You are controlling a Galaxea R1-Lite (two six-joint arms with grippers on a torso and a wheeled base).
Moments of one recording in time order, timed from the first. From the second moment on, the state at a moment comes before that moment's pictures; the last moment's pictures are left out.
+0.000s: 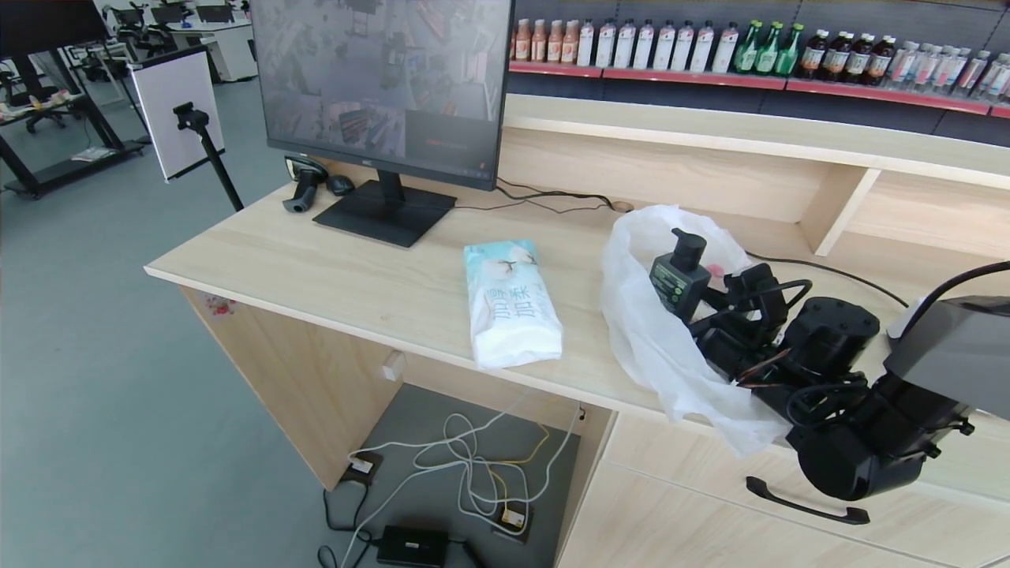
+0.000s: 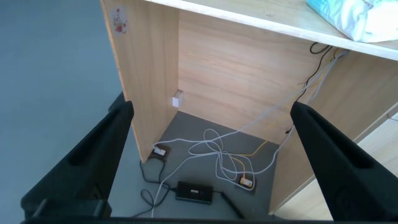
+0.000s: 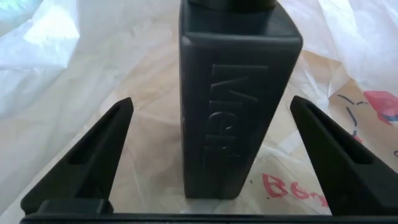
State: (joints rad) left arm 0.00 0.00 0.00 0.00 0.00 0.00; right arm 0.20 2.17 -0.74 -1.57 0.23 -0.11
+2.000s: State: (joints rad) left arm 0.00 0.00 0.00 0.00 0.00 0.00; right arm 0.02 1.66 -0.52 -1.57 0.23 -0.11
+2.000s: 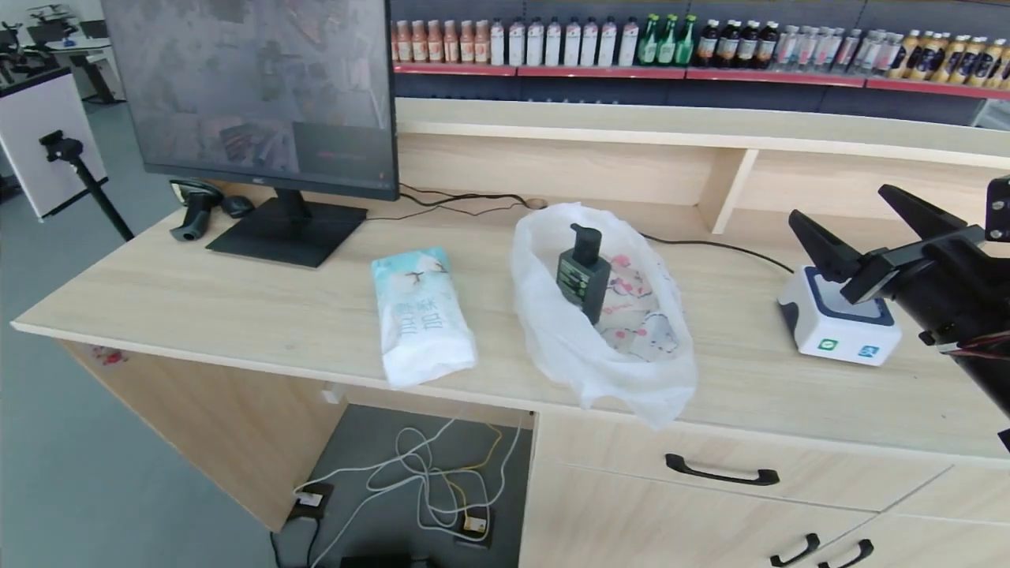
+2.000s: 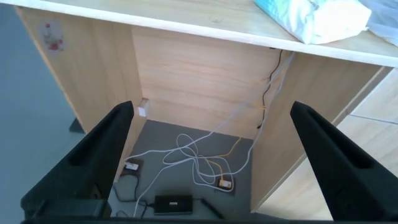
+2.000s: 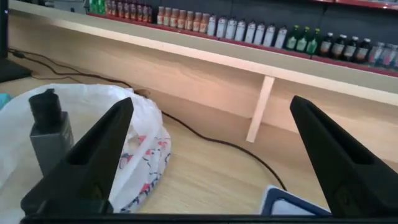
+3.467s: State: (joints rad) left arm 0.00 0.00 0.00 0.00 0.00 -0.01; right arm -0.01 1.64 -0.48 -1.57 0.23 -0.12
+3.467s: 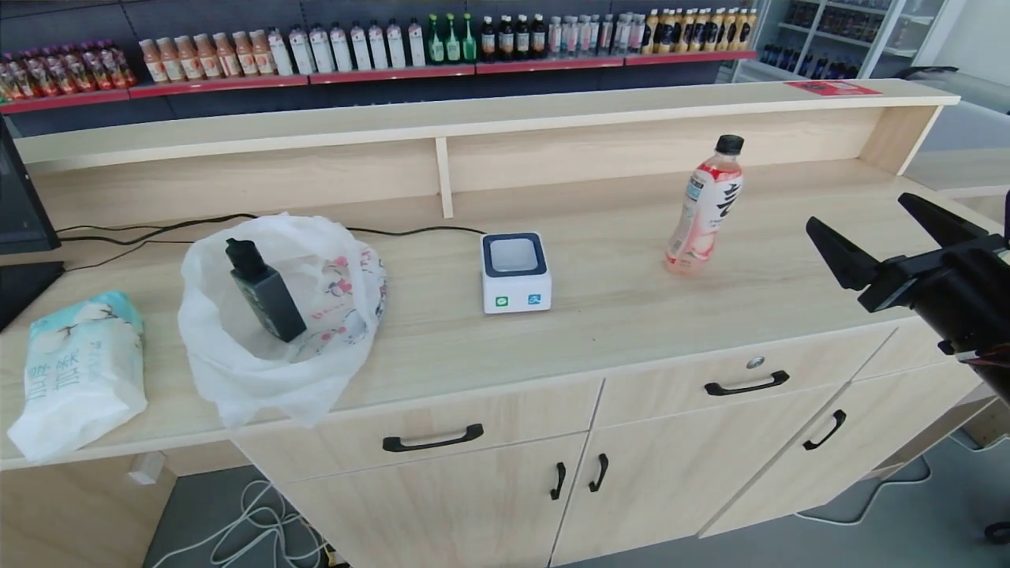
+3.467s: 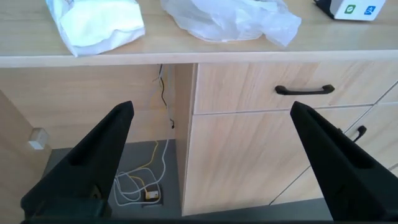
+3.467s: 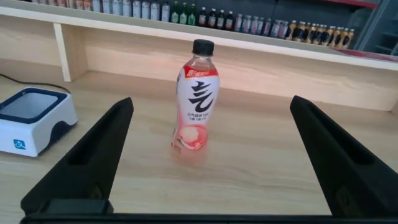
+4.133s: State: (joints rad) left arm 0.00 0.00 0.00 0.00 0.00 -0.01; right arm -0.01 1.65 -0.45 -1.57 0.23 -0.13
